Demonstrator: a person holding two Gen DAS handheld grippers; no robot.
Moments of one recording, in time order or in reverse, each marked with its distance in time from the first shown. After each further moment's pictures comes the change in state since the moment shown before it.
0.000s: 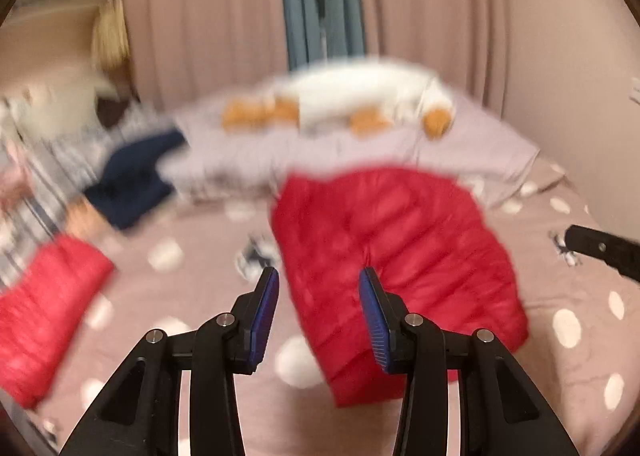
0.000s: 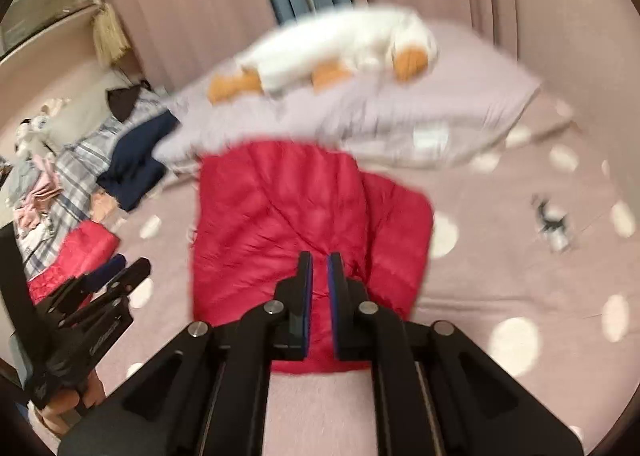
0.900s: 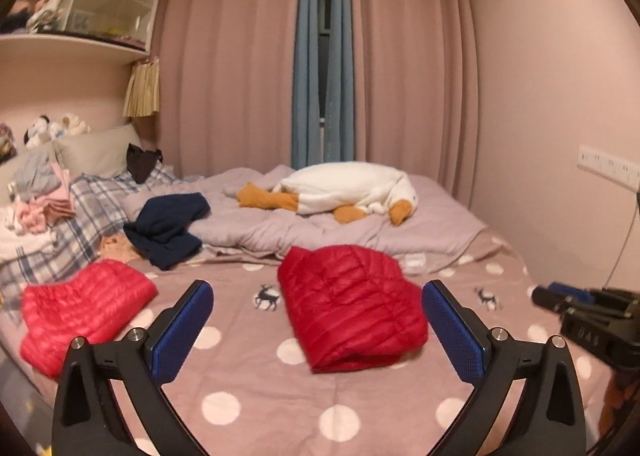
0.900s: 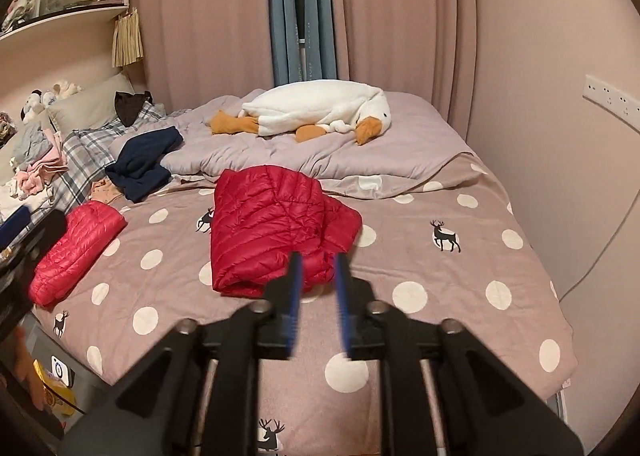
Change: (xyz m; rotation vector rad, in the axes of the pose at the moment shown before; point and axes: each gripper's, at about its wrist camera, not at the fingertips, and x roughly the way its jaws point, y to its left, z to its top) left arm -0.177 -0.004 -0.014 -0.119 -0.247 -0.063; right arm -0.162 0.056 -0.060 -0.117 -0.162 -0.190
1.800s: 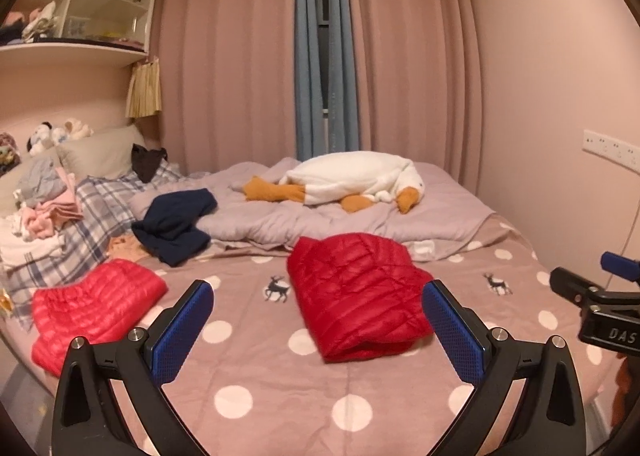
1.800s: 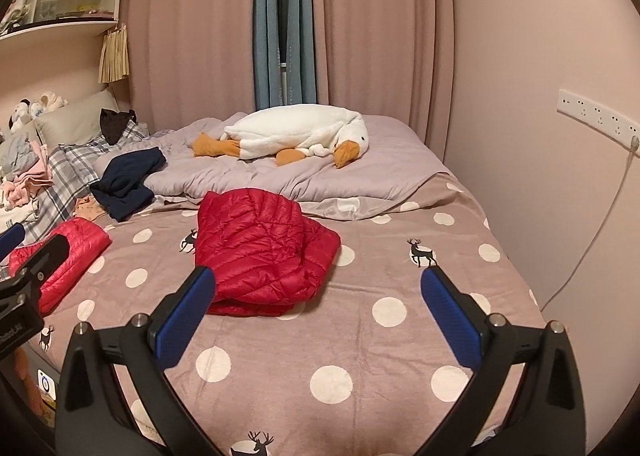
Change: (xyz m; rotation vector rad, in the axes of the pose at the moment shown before) left arm -0.001 -0.004 -0.005 0.049 0.036 0.034; right arm -0.022 0.007 -0.002 0.008 -0.086 -0.077
